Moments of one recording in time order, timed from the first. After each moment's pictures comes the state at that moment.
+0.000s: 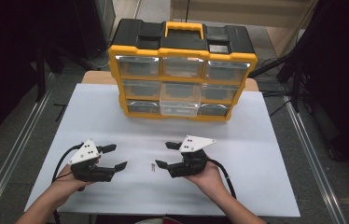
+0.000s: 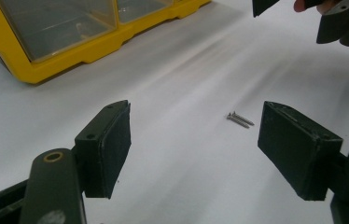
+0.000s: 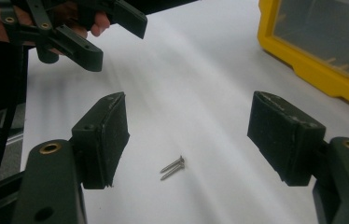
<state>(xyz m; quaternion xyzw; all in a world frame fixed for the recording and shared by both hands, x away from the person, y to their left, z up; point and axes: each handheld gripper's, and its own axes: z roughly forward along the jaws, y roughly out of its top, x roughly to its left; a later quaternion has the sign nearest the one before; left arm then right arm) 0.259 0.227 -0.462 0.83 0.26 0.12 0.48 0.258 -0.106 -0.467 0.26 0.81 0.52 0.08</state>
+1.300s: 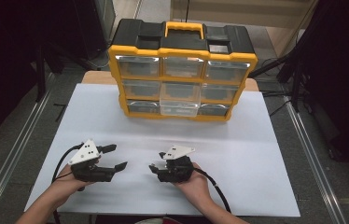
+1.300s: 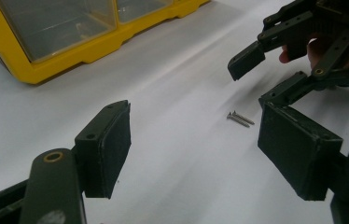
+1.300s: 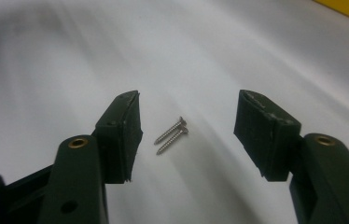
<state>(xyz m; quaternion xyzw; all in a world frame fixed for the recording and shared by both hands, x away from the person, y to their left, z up) 0.258 0.227 -0.462 0.83 0.26 0.13 0.48 0.253 -0.068 -0.505 0.33 0.83 0.43 0.10</state>
